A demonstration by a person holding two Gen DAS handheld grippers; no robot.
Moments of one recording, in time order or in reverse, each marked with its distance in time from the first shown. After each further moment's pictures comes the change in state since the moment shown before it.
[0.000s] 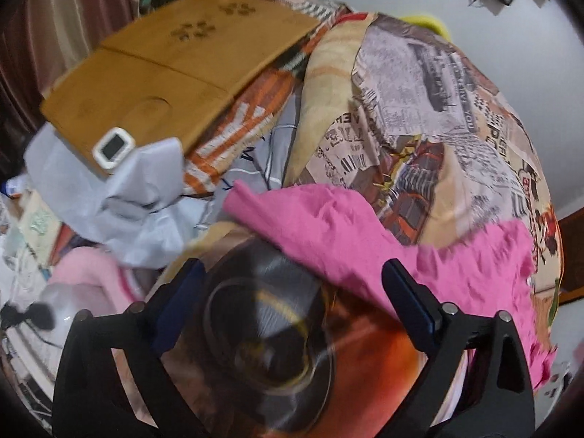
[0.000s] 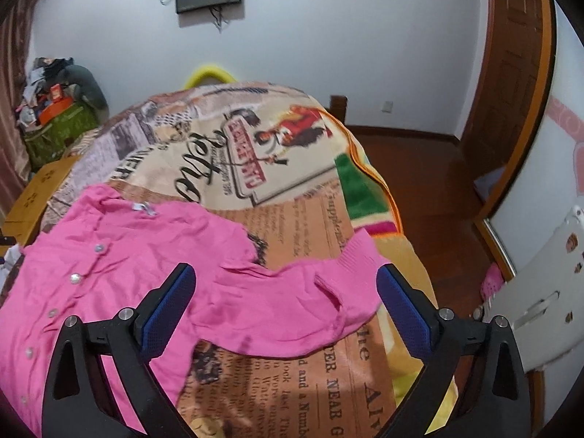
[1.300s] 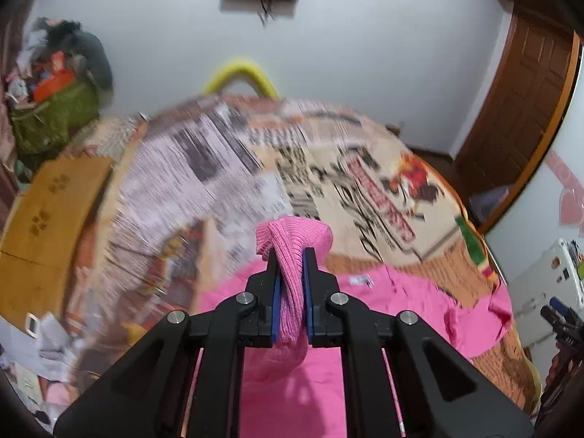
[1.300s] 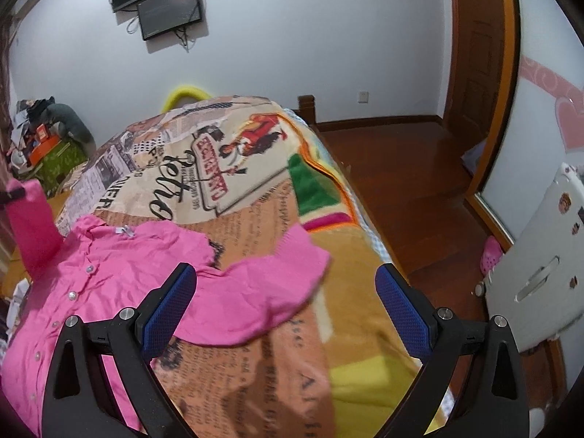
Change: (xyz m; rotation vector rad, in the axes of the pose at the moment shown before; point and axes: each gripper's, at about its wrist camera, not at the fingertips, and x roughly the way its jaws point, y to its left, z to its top) left arm -0.103 -0.269 -0.055 0.579 -0.240 -0.303; right arm -0.019 -0.069 -0.007 0.150 -0.022 0.016
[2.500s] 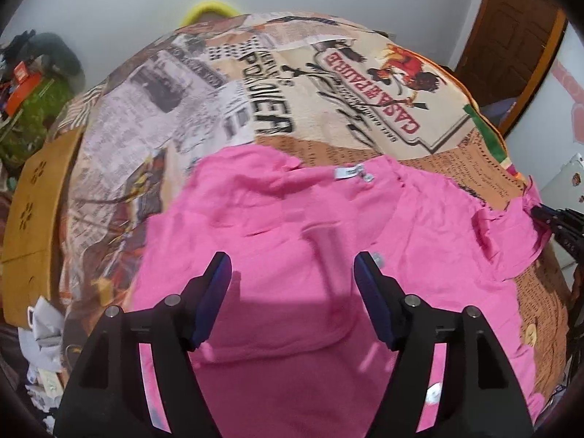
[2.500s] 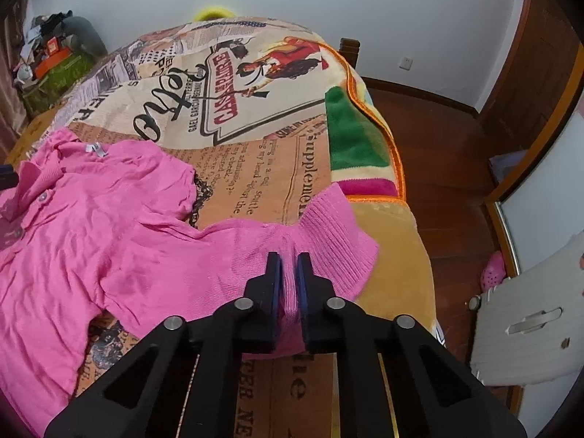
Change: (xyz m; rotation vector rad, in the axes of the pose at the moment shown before) left arm 0.054 -0.036 -0.059 0.169 0.262 0.075; right arm 0.083 0.013 -0.007 -0.230 0.227 0.028
